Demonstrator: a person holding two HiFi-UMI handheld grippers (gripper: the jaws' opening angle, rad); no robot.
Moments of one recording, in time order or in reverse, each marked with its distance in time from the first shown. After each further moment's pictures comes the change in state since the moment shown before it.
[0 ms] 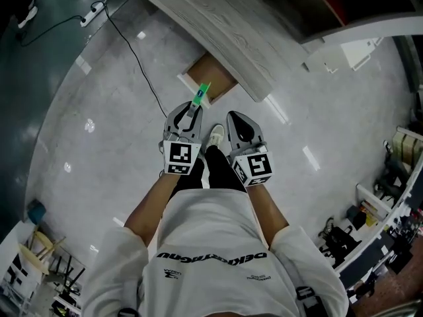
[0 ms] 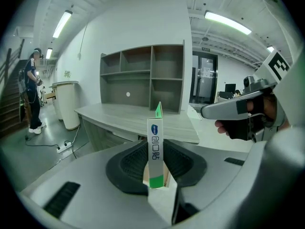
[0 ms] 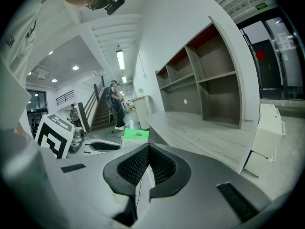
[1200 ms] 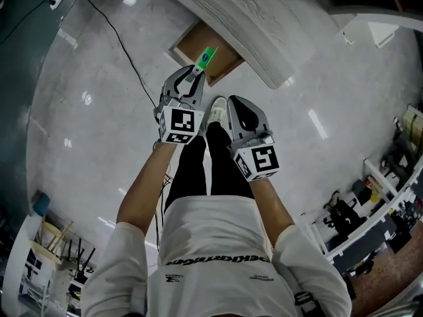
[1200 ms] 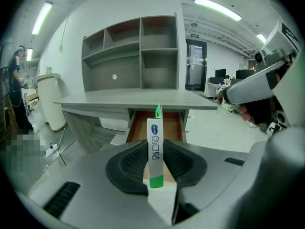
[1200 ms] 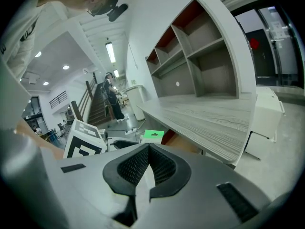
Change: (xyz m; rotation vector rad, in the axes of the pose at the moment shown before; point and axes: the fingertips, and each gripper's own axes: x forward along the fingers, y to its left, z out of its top) left arm 0.119 0.002 -0.110 0.092 0.108 -0.090; right arm 0.043 -0.040 -0.094 0.085 0.084 -0.032
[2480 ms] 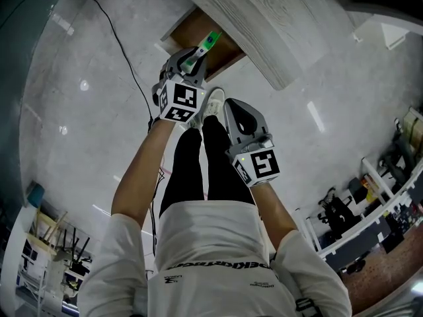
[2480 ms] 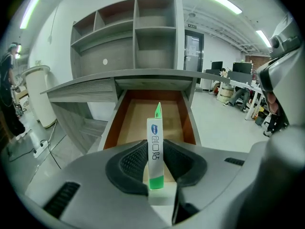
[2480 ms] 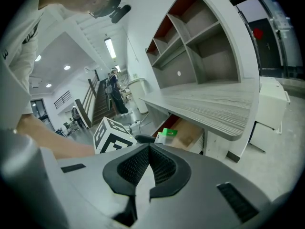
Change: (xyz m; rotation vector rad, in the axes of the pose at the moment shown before) left arm 0.066 -0.005 -0.046 0.027 0.099 -0.065; right arm 0.004 -0.003 -0.041 0.015 0.075 0.073
